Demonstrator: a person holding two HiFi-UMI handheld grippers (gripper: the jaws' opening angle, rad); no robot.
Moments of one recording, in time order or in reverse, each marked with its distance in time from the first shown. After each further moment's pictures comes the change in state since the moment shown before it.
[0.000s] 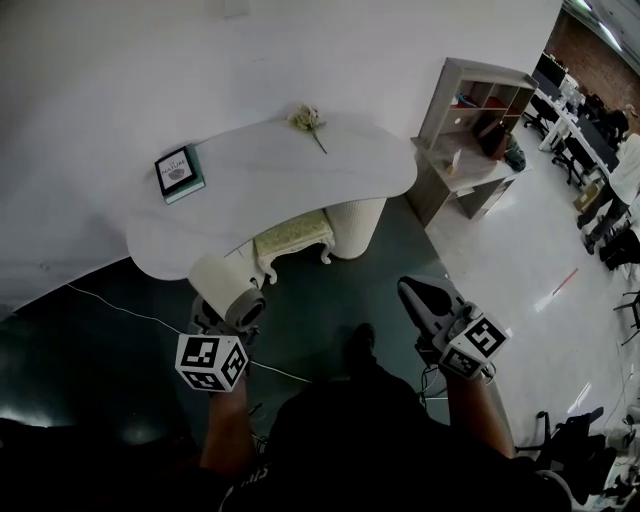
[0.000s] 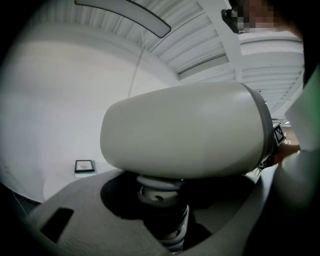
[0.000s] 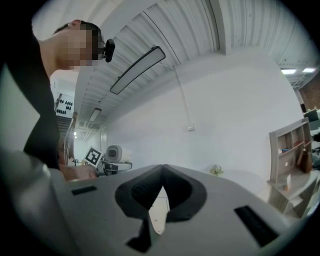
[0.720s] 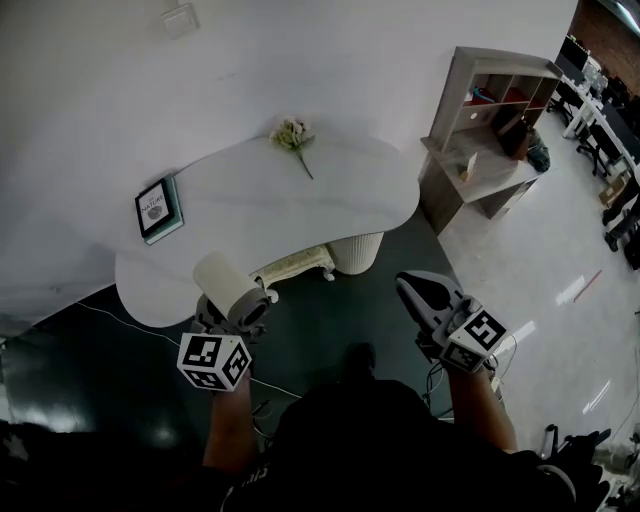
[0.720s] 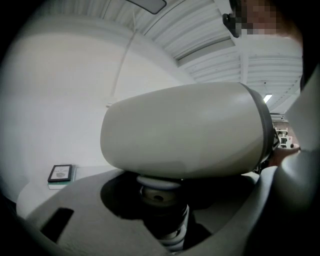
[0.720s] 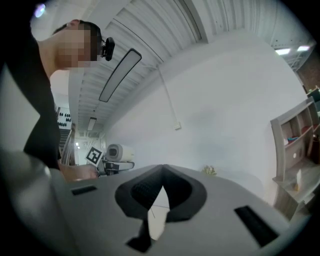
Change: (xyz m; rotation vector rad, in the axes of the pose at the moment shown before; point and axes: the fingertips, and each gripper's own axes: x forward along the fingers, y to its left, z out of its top) left arm 0.219 -0.028 0.031 0.029 0.073 -0.003; right arm 0.065 -0.218 0.005 0.127 -0.023 0.068
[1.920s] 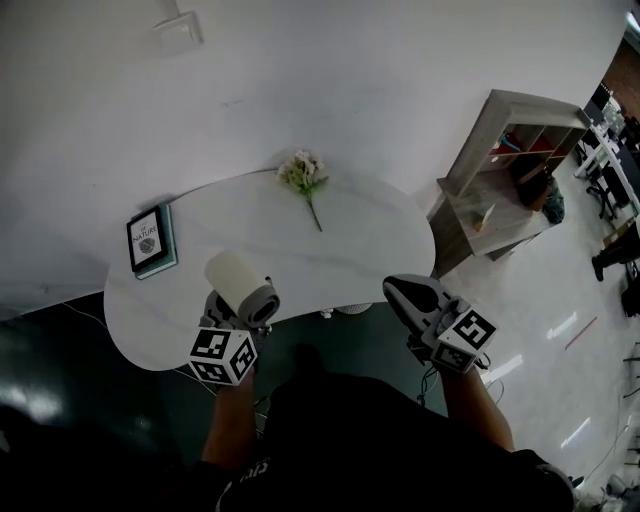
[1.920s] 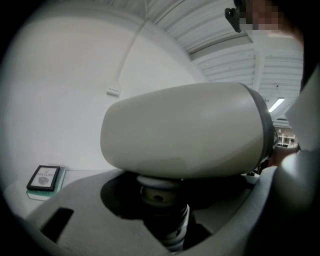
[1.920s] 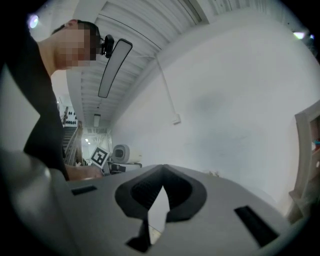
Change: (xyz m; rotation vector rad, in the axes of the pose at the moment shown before) left arm 0.170 0.083 0.020 -0.066 0.019 0.033; right arm 0.154 -0.125 0.019 -0.032 0.125 0.117
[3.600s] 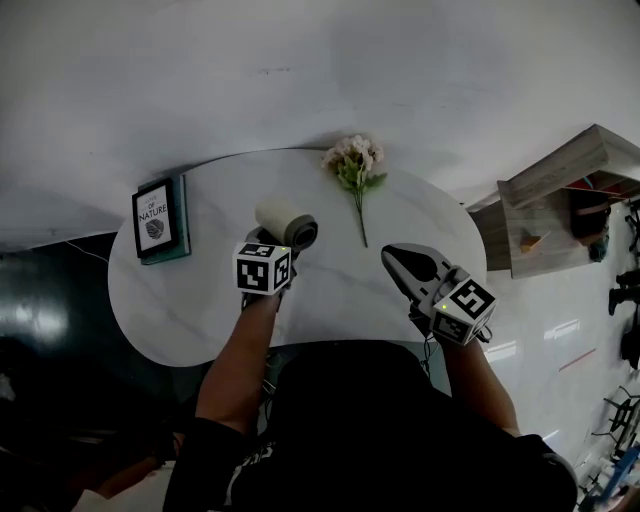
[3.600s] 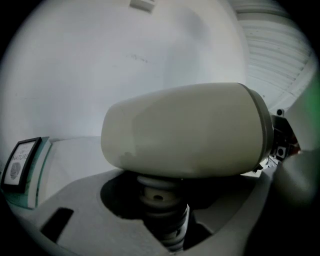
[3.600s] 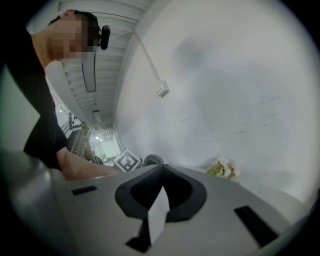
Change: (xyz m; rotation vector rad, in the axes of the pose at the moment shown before) left arm 0.225 0.181 -0.117 -0.198 0.458 0.102; right arm 0.227 -0.146 -0.050 0.114 0.207 0.153
